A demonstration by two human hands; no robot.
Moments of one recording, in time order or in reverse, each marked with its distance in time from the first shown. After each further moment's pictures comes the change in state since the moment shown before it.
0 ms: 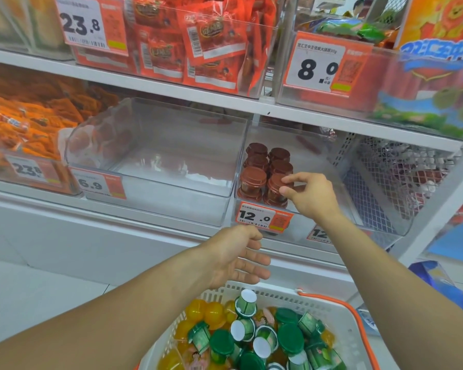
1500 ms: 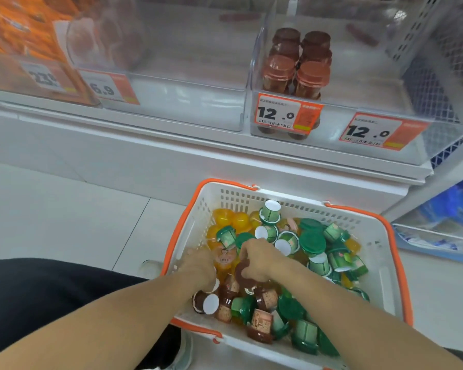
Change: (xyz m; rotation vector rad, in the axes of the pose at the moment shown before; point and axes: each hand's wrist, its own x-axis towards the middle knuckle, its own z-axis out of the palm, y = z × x) left_hand 0.043 -0.249 -0.040 1.565 0.243 -0.447; right_hand -0.225 0.086 0.160 -0.391 -1.051 -0.079
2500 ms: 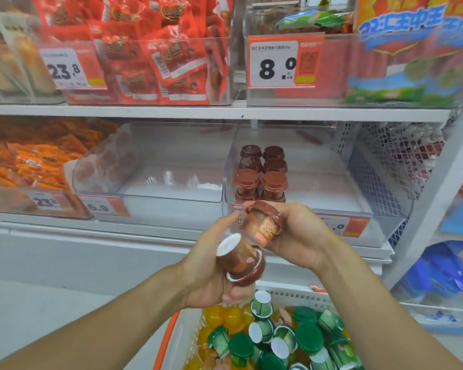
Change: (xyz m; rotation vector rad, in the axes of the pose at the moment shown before) left_hand -0.106 -0.008 -0.228 -1.609 -0.572 0.808; right_hand -0.089 -0.027 -0.228 1.622 0.242 -0.340
